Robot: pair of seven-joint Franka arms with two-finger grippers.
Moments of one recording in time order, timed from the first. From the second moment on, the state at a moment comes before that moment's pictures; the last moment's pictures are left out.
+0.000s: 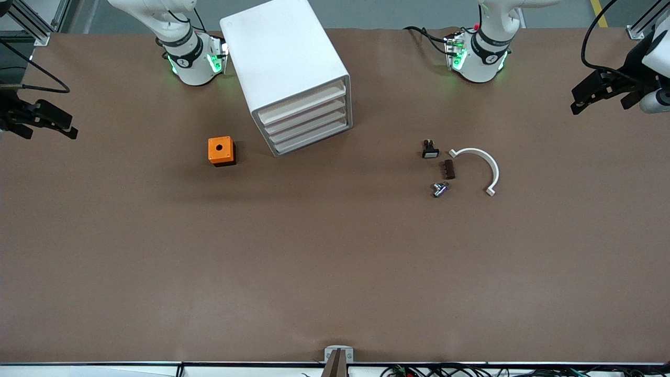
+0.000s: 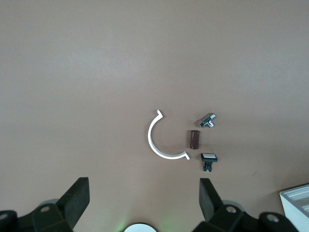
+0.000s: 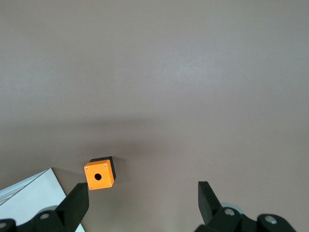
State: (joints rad) left arm -0.02 -0.11 -0.07 -1.59 0.03 1.47 -0.17; right arm -0.06 -0.08 -0.02 -1.67 0.02 1.58 -0.05
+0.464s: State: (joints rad) left arm -0.02 -0.11 -0.07 -1.58 0.03 1.47 -0.17; right arm -0.06 -0.08 -0.02 -1.67 0.02 1.58 -0.05
